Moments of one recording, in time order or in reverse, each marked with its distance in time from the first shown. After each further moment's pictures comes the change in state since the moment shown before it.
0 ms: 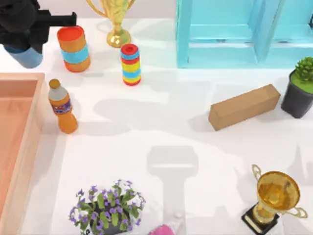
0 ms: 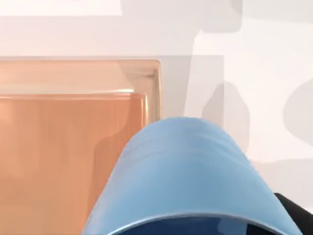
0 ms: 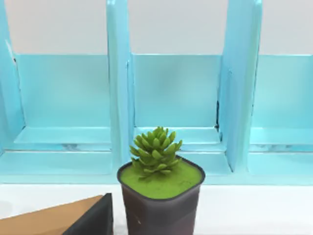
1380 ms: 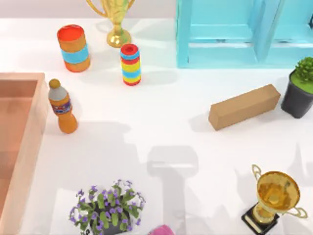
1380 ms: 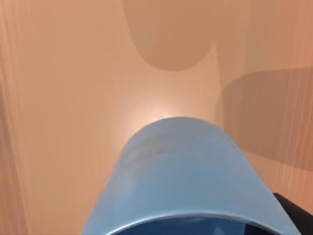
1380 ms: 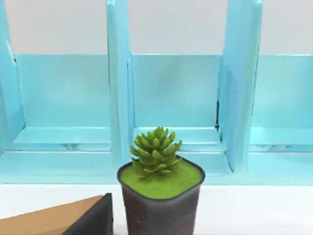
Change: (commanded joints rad) left arm 0.352 -0.206 -0.513 0.041 -0.007 0.346; right arm 0.000 0.000 0.000 0.000 0.000 0.000
